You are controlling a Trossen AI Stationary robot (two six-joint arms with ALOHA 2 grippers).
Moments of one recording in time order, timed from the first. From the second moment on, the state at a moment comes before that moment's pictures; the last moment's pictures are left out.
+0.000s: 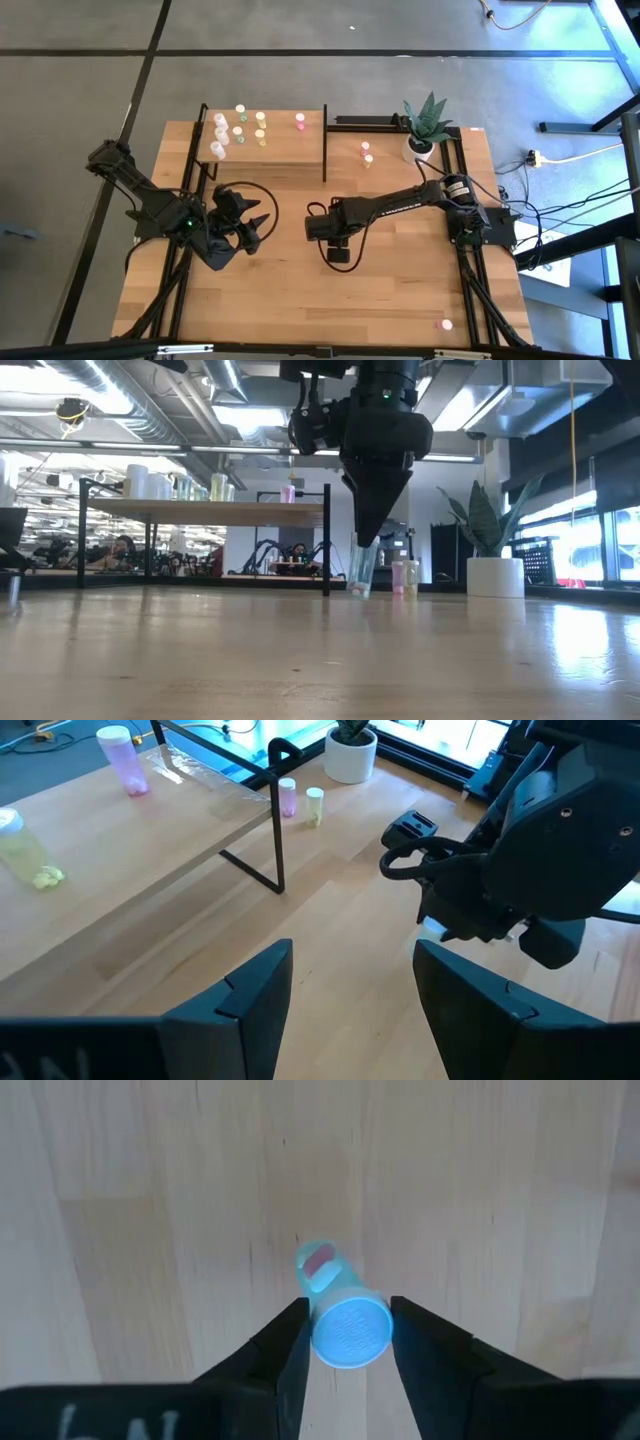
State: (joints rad) left arm -0.63 1.21 1.16 -1.00 -0.97 -1.11; right arm 0.17 2.10 1.73 -1.05 0.14 0.20
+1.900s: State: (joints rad) left arm -0.63 1.21 1.16 -0.98 -0.95 -1.08; right arm 0.24 2.10 2.10 -1.34 0.26 0.28
